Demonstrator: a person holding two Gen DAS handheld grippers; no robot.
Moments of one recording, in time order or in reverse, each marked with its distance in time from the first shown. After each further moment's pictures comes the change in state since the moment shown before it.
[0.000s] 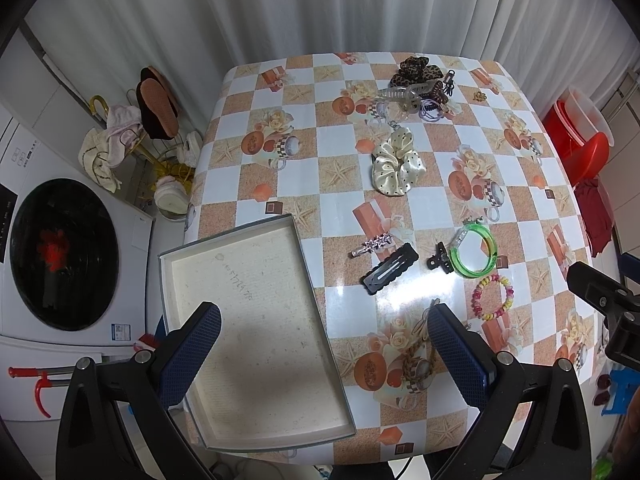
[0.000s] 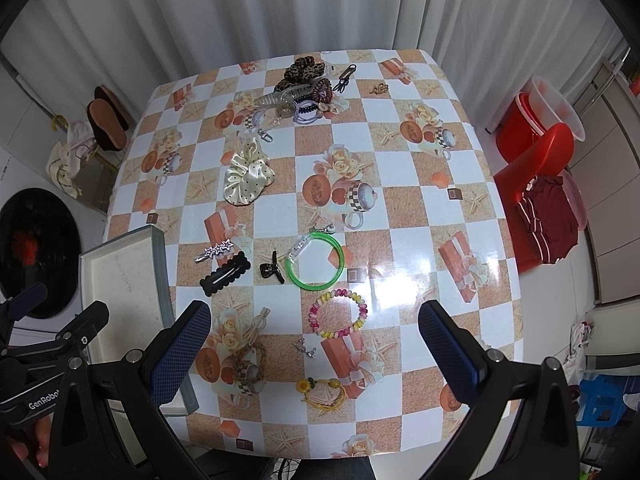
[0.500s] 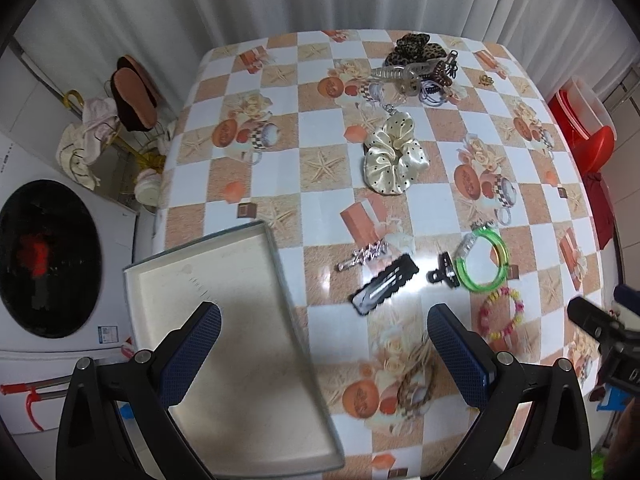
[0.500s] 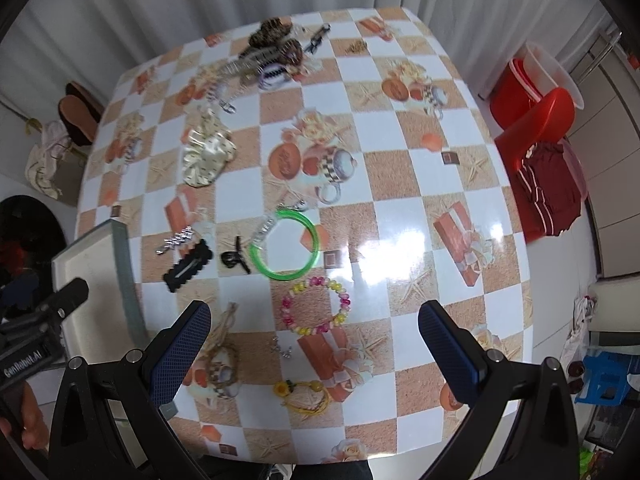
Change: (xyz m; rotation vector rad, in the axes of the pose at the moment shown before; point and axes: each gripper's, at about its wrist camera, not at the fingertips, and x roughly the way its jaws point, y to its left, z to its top) left arm 0.053 -0.022 0.031 0.015 0.079 -0.009; right arm 0.054 -0.028 0.001 0.063 0.107 -0.007
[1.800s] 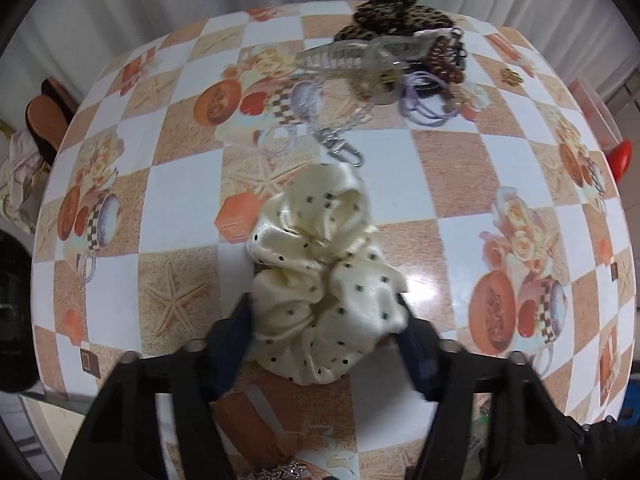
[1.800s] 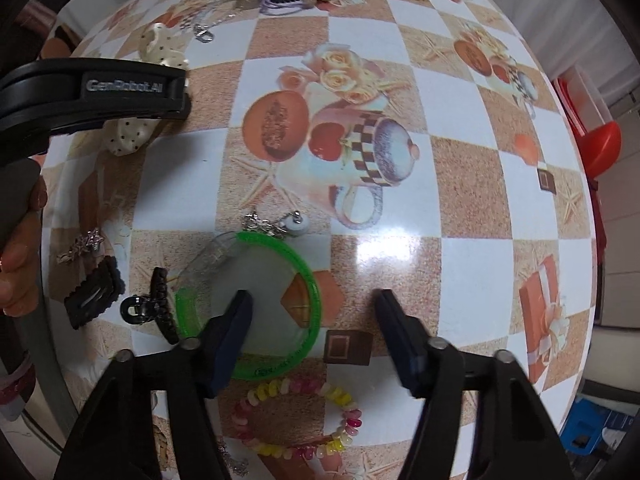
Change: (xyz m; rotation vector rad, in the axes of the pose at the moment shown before) left arm 0.168 -0.099 0.131 0.042 -0.013 -0.045; right arm 0.160 0.015 0.028 -0.160 0.052 -0.028
